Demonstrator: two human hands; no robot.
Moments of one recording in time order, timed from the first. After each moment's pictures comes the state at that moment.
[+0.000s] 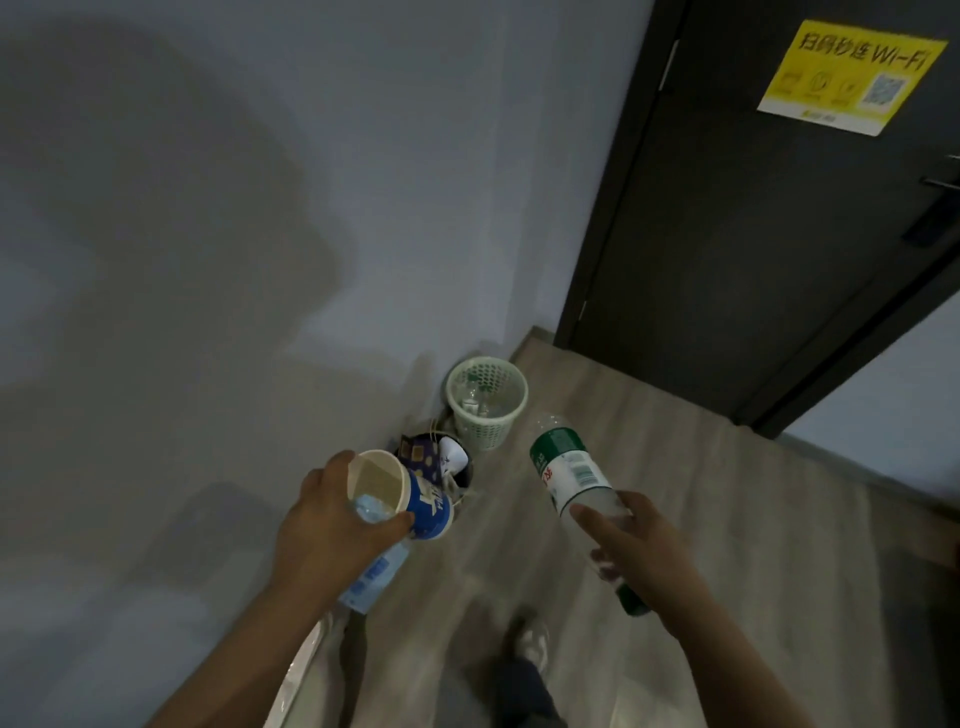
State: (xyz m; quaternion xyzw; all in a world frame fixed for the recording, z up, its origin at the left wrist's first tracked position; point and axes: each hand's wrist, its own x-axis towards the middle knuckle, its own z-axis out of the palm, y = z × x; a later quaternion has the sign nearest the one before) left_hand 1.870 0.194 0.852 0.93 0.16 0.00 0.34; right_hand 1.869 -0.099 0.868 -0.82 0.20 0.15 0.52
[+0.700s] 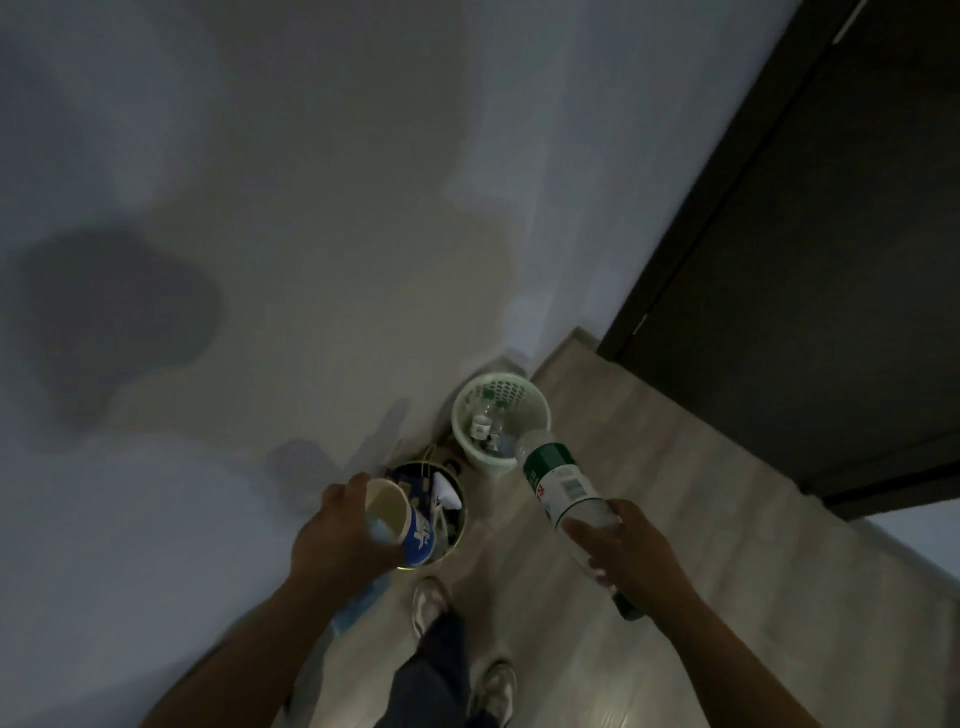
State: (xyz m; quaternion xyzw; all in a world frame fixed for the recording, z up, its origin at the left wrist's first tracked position) left_hand 2.138 0.150 0.762 0.92 0.21 -0.15 0.28; right_hand 2.195 -0.140 0.785 -0.85 0.17 0.28 0.41
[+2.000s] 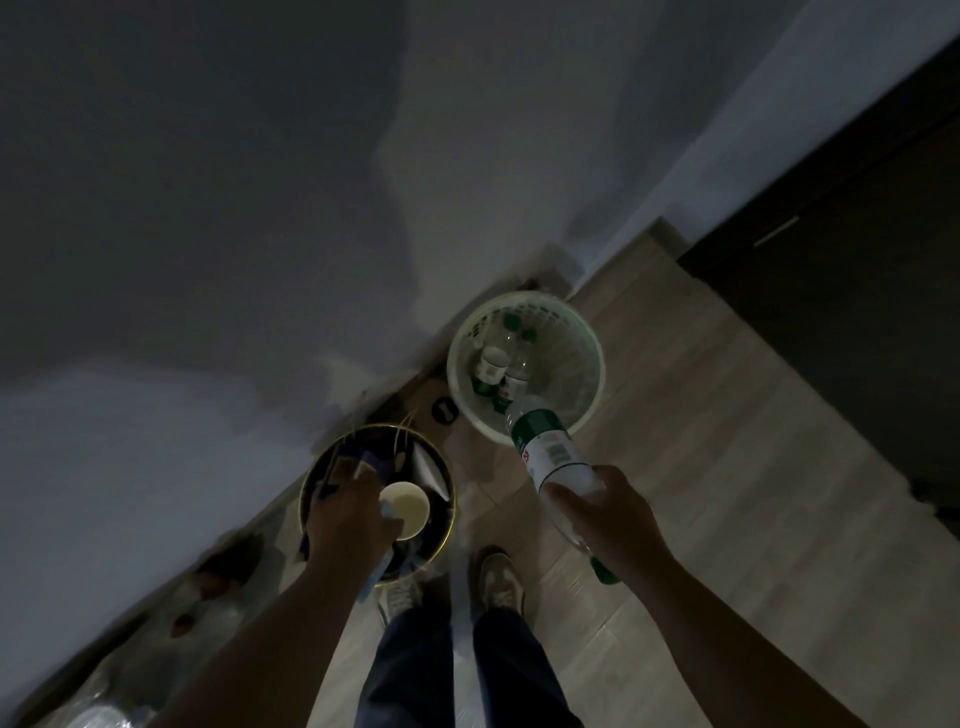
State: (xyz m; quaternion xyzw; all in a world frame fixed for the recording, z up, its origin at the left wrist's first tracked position) left_hand 2.316 0.154 0.418 0.90 0.25 -0.31 0.18; right_hand 2.416 -0.087 0.480 -0.86 0.17 0.38 0.30
